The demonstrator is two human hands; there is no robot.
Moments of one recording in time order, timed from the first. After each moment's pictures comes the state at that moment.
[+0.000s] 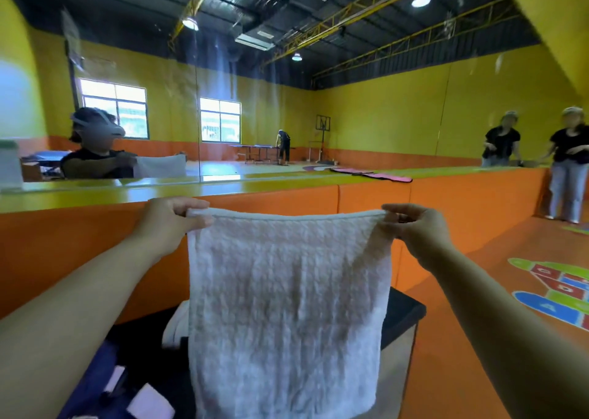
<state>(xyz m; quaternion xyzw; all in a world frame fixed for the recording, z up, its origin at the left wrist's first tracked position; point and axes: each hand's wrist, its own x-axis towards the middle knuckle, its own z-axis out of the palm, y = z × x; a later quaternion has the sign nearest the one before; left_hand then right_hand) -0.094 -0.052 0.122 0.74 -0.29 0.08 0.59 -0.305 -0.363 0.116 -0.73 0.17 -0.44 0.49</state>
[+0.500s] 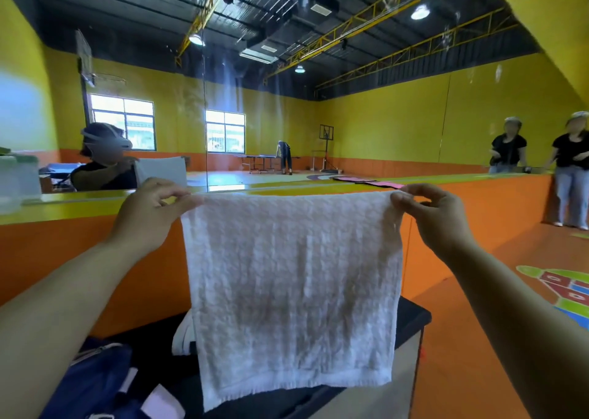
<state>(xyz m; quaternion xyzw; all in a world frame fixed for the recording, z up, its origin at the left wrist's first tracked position) -0.119 -0.013 0.148 0.76 -0.32 0.26 0.51 -0.331 -0.336 0.152 -0.73 0.10 -0.53 0.43</state>
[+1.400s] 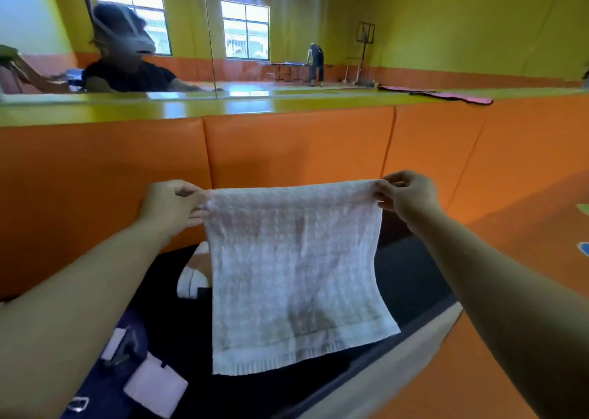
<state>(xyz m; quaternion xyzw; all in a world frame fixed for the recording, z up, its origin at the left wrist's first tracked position) 0.023 -0.088 0.015 0.78 -0.11 0.00 0.62 -0.117 -0.413 0.013 -0.73 0.25 -0.33 0.54</state>
